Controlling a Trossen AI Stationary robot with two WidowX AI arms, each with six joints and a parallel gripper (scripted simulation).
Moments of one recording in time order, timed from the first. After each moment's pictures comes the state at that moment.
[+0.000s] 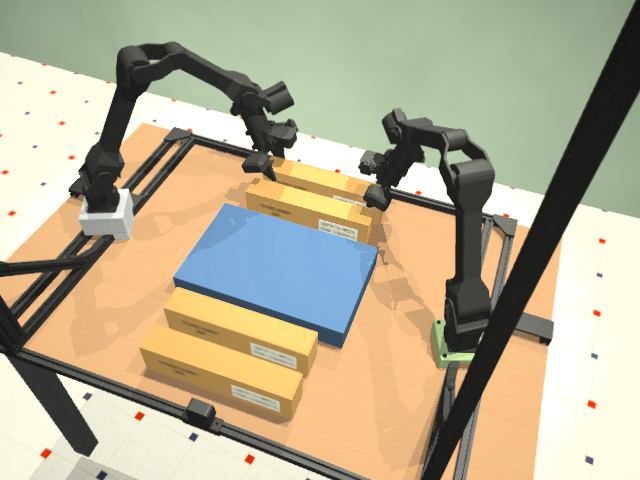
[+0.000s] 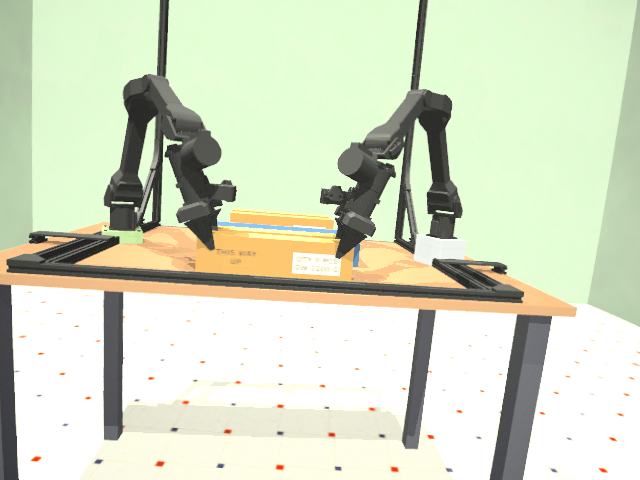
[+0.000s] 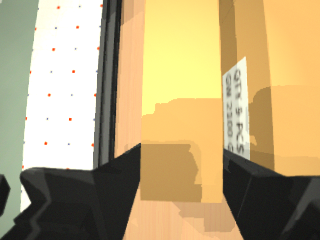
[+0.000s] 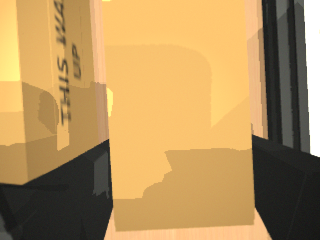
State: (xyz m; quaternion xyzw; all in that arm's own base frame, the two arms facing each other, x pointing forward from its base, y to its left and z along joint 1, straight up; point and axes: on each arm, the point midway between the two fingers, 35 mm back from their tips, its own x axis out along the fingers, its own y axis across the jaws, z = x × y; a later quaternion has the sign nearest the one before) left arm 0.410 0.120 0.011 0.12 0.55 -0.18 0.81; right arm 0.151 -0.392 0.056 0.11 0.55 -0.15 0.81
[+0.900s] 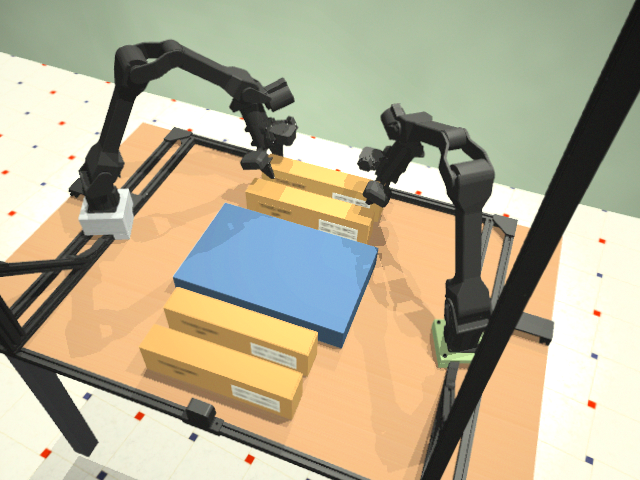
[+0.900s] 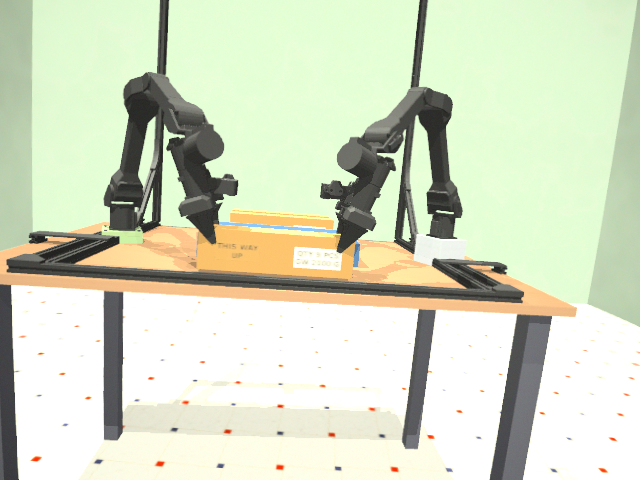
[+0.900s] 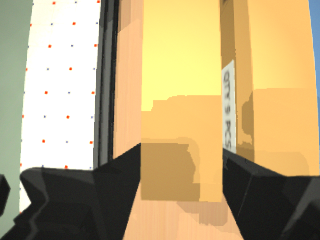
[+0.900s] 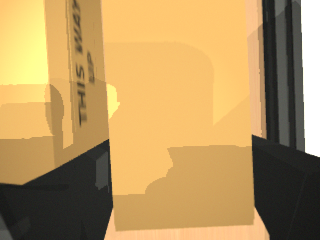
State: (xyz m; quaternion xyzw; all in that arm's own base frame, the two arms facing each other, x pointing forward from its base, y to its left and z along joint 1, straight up) left arm 0.407 0.116 0.022 0.11 0.56 -0.19 0.80; right arm 0.154 -0.390 0.068 0.12 0.55 -0.14 0.81
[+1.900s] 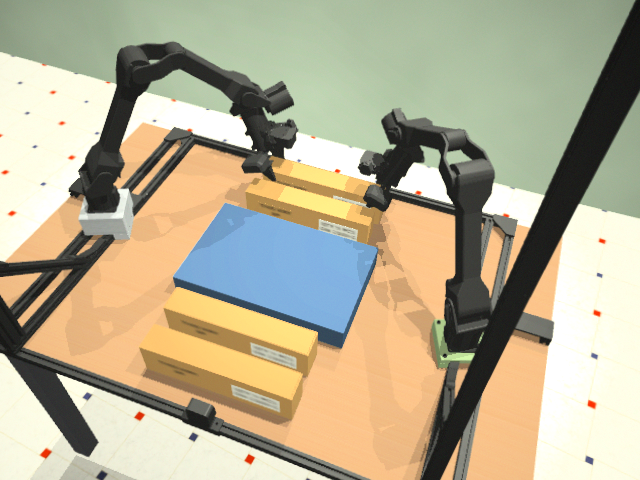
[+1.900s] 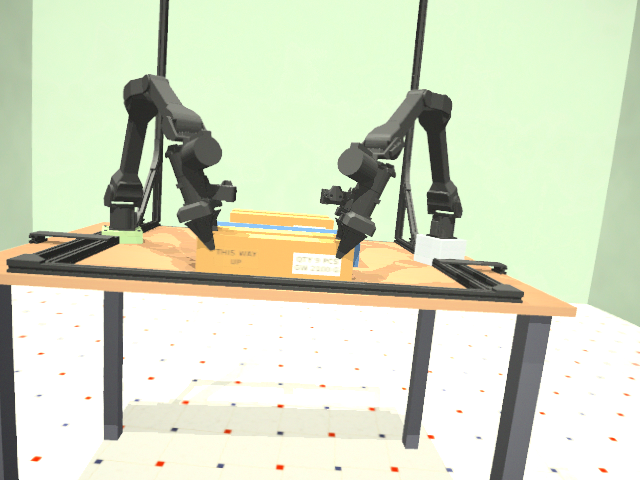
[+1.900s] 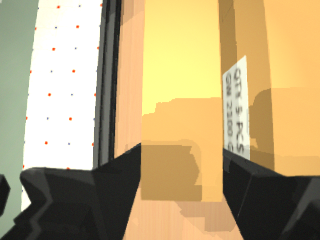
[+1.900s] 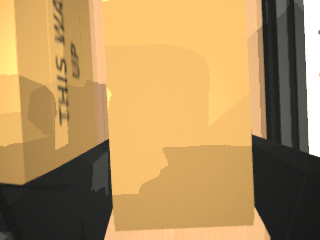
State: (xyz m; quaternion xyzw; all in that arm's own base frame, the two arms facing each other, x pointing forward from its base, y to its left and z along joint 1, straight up) left arm 0.410 0.120 0.011 0.12 0.55 -0.18 0.81; right arm 0.151 -0.393 0.055 0.11 0.55 -0.15 0.81
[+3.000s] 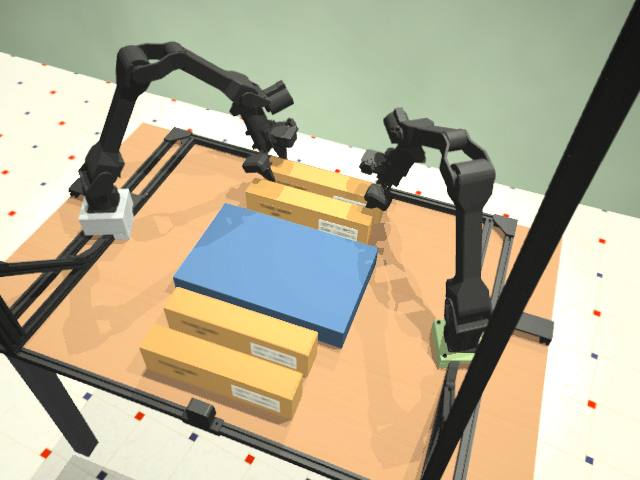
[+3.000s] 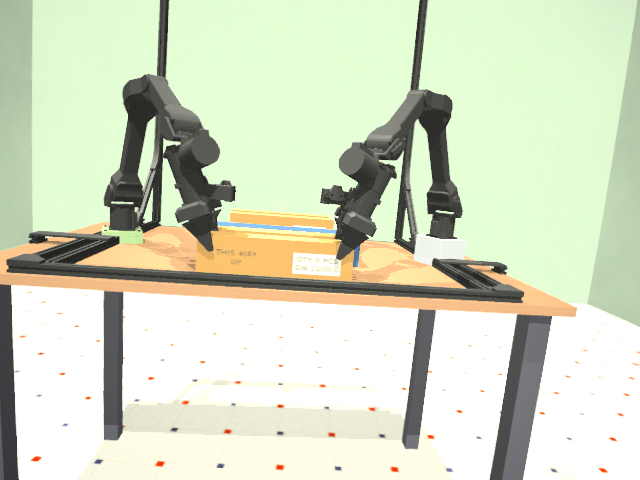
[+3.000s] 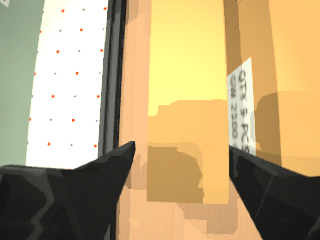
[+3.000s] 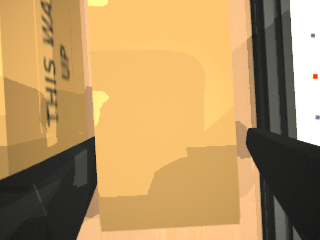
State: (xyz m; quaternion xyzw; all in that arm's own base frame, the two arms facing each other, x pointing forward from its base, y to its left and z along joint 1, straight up) left arm 0.412 0.123 0.011 0.12 0.54 -0.18 0.81; right arm 0.149 -0.398 0.055 0.10 0.55 -0.16 0.82
